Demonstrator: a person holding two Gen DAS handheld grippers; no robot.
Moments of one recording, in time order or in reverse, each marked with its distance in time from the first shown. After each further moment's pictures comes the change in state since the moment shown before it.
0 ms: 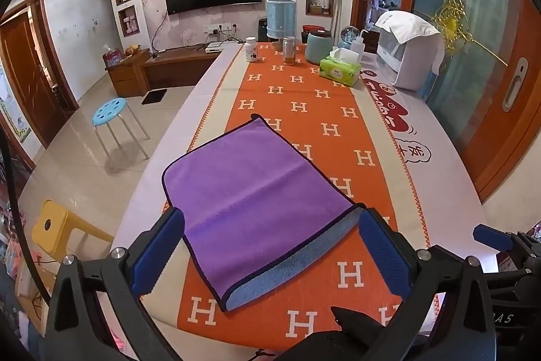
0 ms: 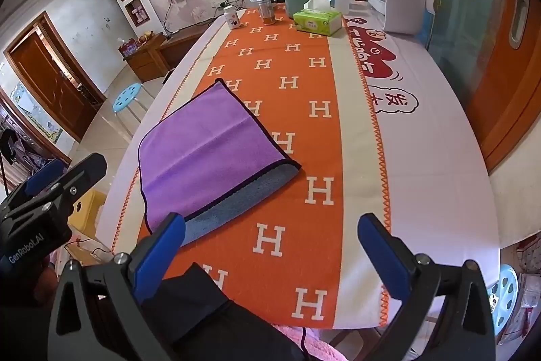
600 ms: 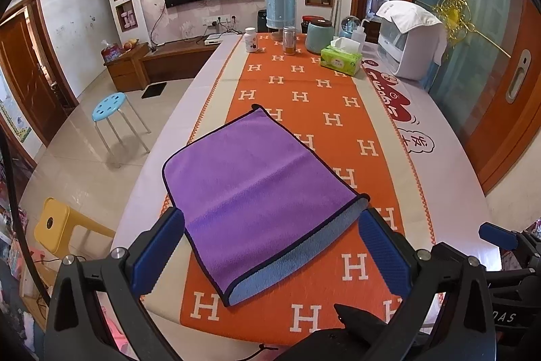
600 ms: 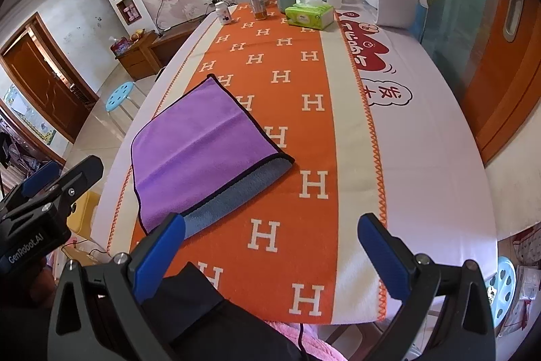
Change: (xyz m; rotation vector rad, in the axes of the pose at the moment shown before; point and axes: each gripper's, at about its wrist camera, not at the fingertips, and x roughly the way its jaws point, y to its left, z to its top) left arm 0.011 0.001 -0.006 0.013 0.041 0.006; right arm 0.005 -0.002 -0.004 0.017 0.021 -0.035
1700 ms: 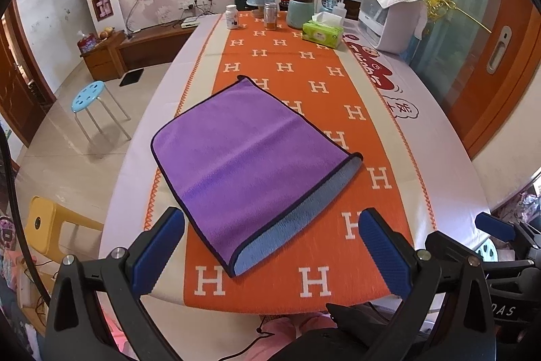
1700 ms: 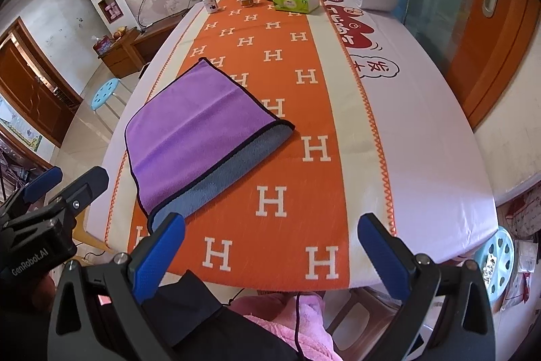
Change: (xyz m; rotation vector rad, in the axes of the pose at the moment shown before) left arm -0.006 0.027 -0.029 0.056 0.091 -0.105; right arm -0.010 0.030 -0.040 0.058 0.033 -0.074
